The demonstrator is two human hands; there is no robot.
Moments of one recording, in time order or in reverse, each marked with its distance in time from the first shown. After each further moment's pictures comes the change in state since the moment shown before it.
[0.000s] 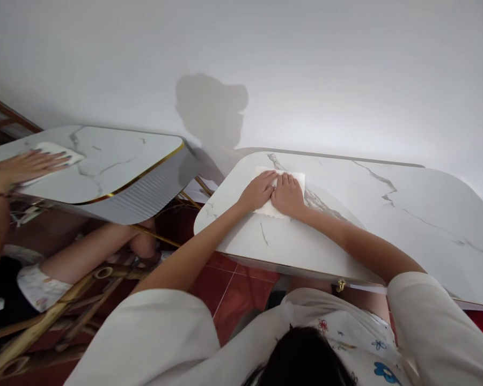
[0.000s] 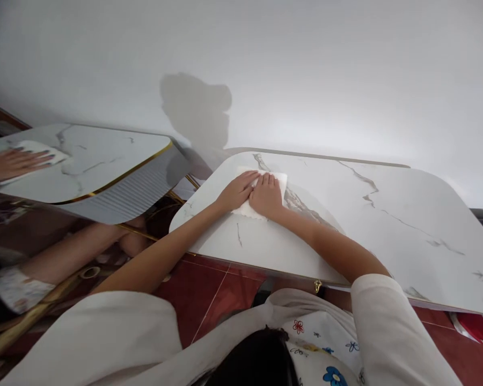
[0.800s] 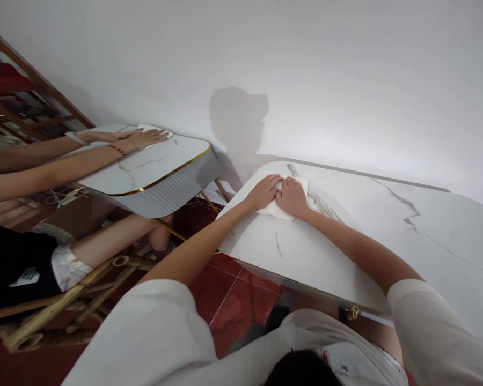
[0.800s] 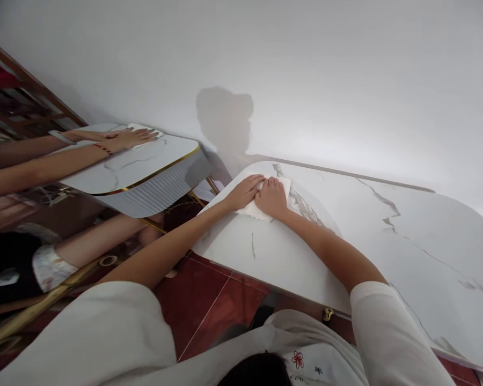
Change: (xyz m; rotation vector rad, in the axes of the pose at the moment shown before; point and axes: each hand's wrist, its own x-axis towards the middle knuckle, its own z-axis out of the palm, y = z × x) left_hand 0.003 -0.045 -0.019 0.020 0.014 -0.051; right_hand 0.045 -0.019 0.015 0.063 -0.012 -0.092
